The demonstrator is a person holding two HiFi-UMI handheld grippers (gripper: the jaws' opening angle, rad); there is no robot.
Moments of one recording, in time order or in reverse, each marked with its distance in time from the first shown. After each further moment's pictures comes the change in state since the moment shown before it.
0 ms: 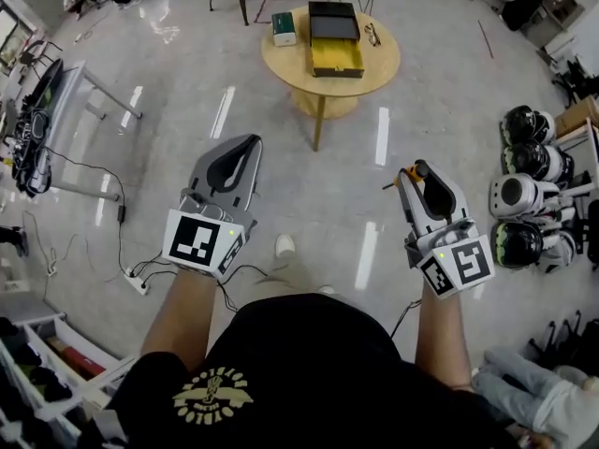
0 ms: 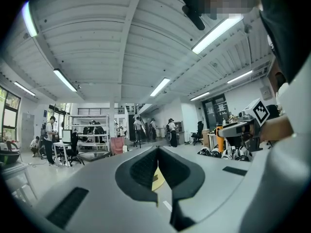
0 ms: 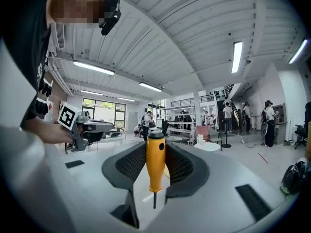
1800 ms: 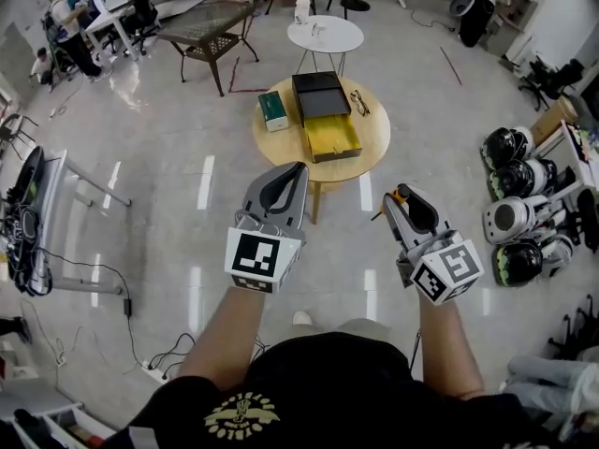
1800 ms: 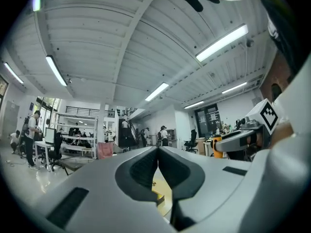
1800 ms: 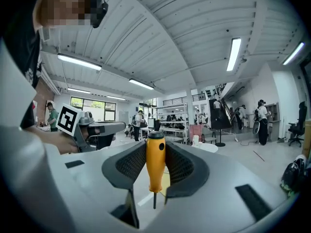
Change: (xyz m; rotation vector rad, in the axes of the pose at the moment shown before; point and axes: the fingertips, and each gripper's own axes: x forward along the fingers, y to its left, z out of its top) left arm 0.172 0.119 0.012 -0.041 -0.078 -0.137; right arm 0.196 -0.037 0.034 0.030 0.013 -0.109
